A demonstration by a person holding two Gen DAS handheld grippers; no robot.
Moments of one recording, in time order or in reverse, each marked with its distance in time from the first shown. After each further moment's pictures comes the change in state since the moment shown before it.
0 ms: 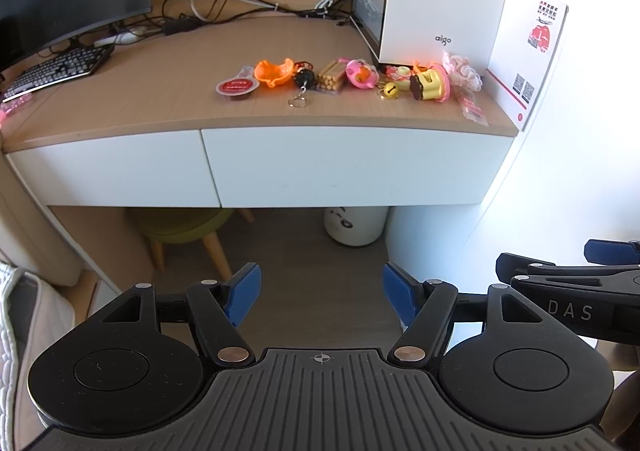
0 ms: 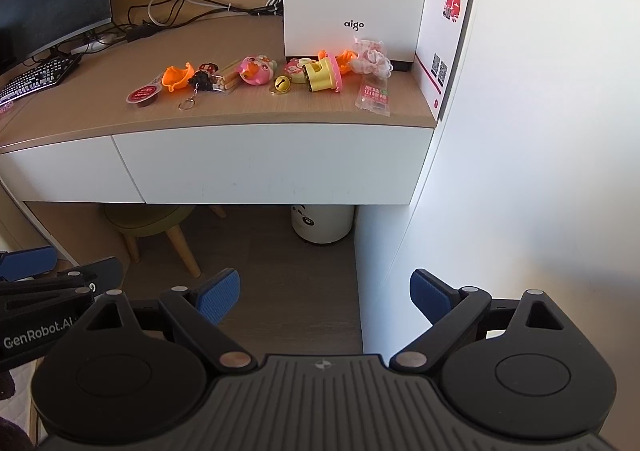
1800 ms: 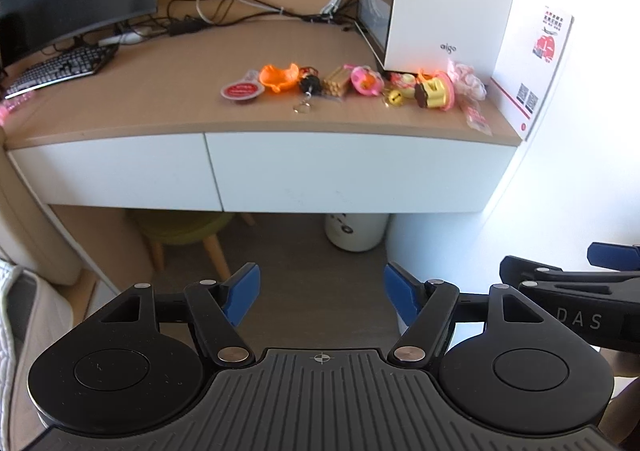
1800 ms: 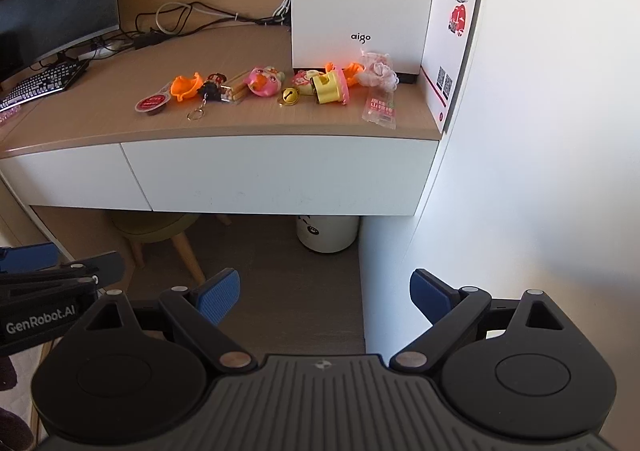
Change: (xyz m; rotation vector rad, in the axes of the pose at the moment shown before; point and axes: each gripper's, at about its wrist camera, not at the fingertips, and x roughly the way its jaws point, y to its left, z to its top) left arm 0.000 0.003 0.001 -0.104 -0.038 0.122; right arm -0.004 0.000 0.008 0.021 -0.010 0.006
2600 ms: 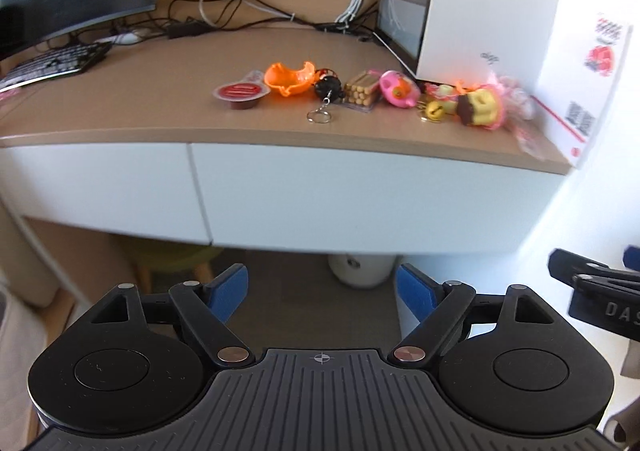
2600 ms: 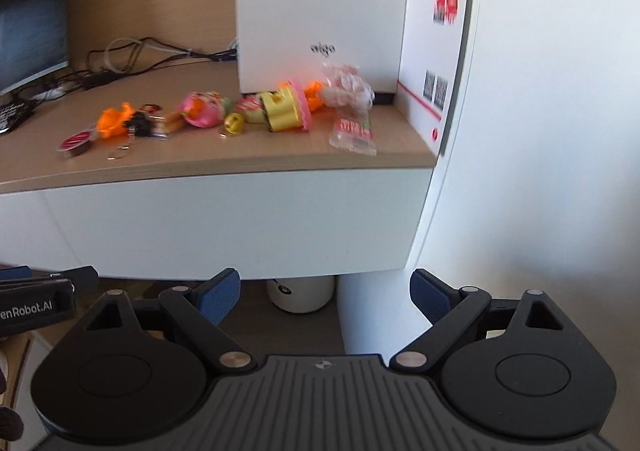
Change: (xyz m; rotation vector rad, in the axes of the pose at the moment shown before) left arm 0.078 0.020 0.007 -0.080 -0.087 0.051; right arm 0.081 -0.004 0.006 0.055 -0.163 -0.093
